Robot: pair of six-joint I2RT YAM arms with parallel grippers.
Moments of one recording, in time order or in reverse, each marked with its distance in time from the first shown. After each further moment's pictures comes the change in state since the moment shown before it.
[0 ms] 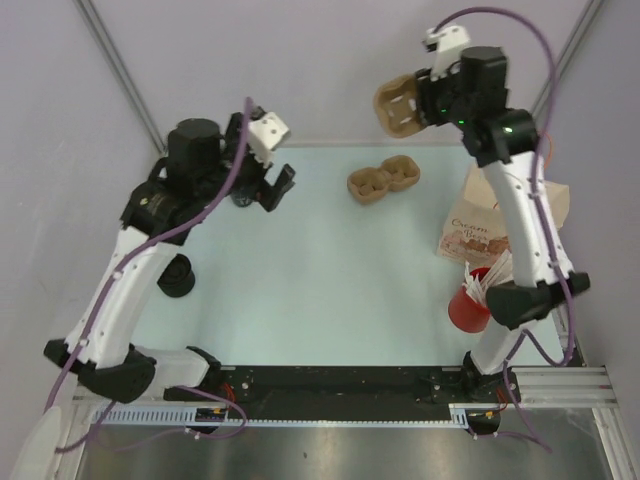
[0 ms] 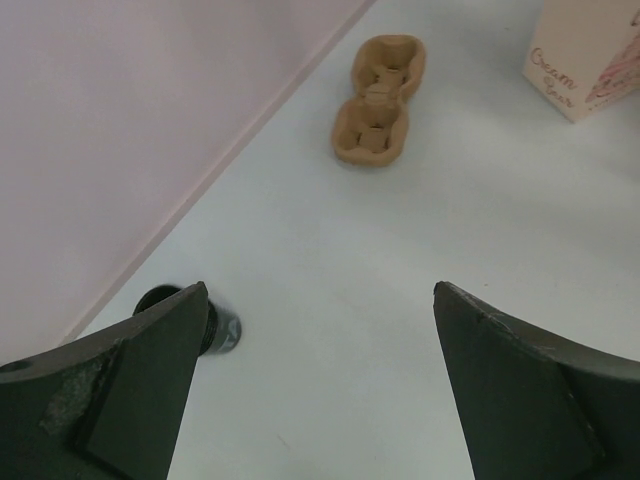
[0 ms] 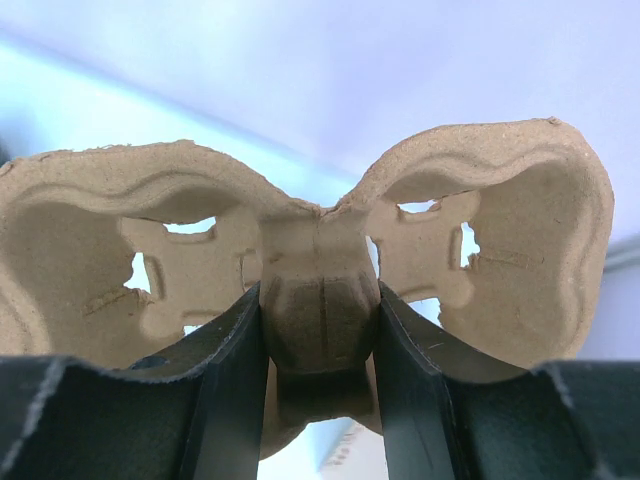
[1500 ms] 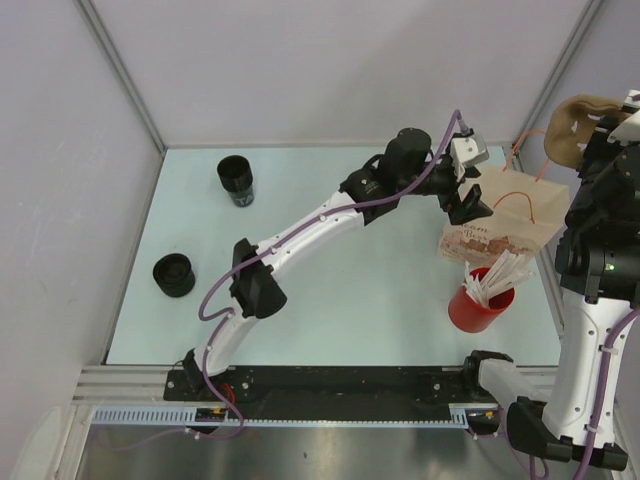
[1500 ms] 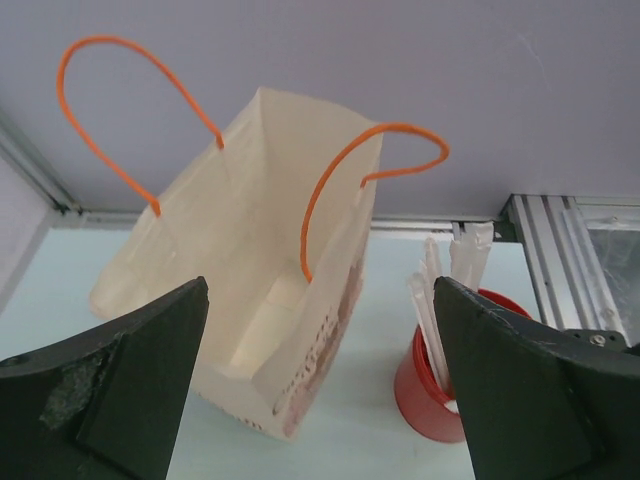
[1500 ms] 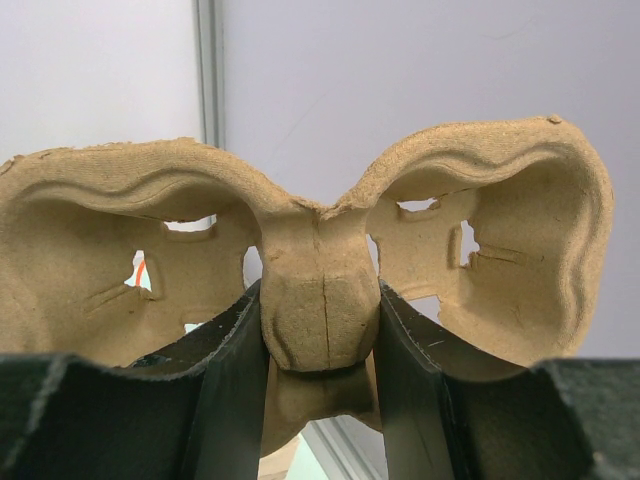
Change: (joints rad) left arm -0.491 1.018 0.702 0.546 0.354 -0.299; right arm -0.478 -0.795 -0.651 0.322 0.412 -0.045
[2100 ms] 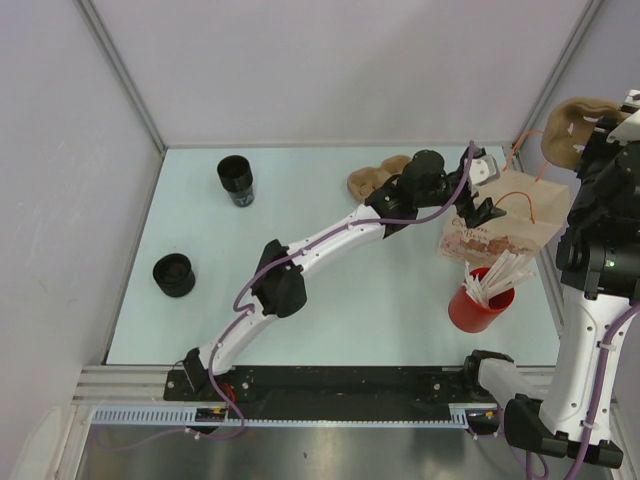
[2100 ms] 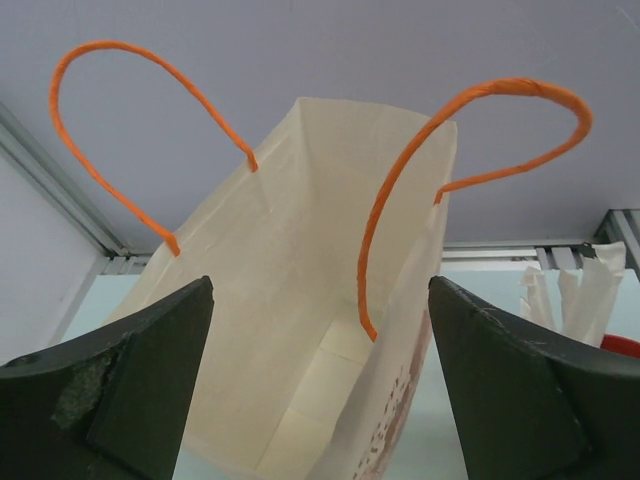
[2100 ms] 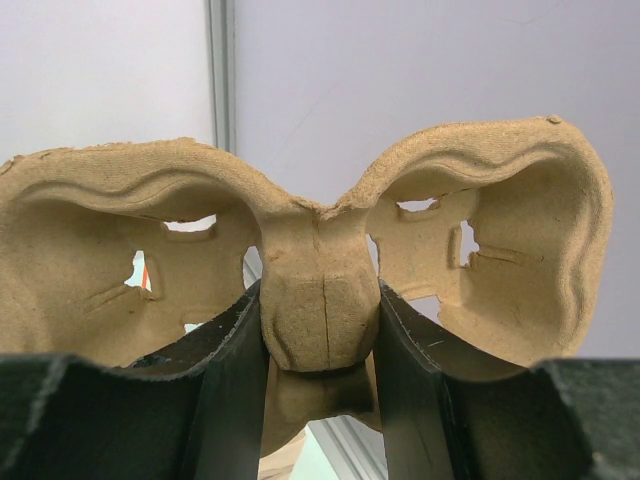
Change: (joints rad) left arm -0.025 0.193 0.051 0.271 -0.056 0.091; right arm -0.039 0.010 0.000 -0.021 -0.060 0.027
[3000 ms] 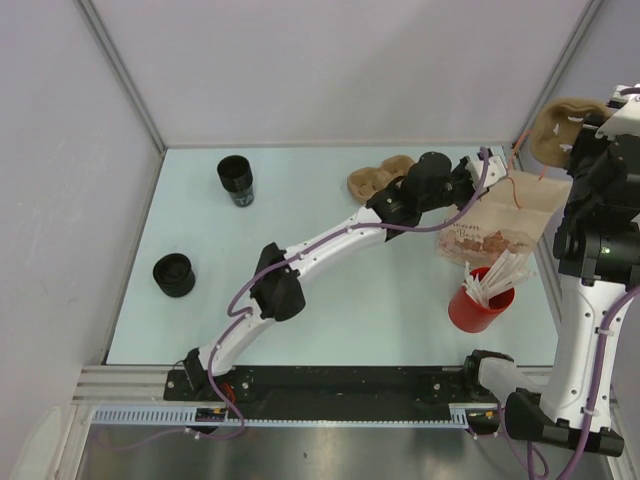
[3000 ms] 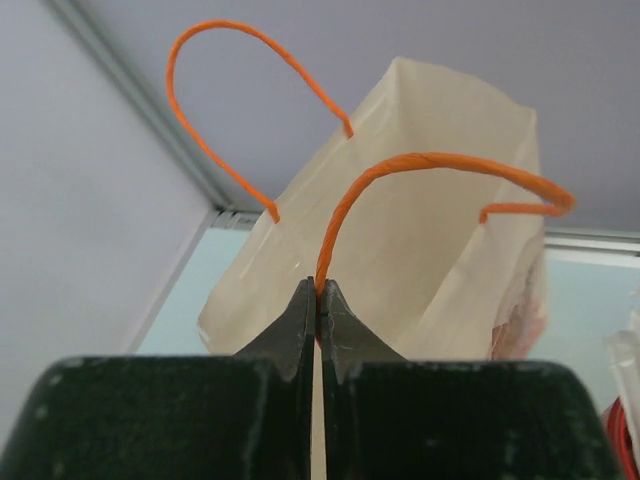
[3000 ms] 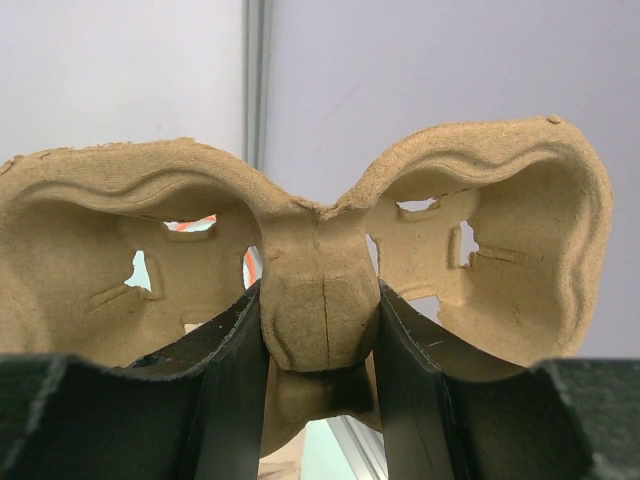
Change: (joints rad) left arm -0.031 -0.014 0.021 -0.059 -0.261 0.135; right arm -0.003 0.031 -0.015 -0.006 -0.064 0.018
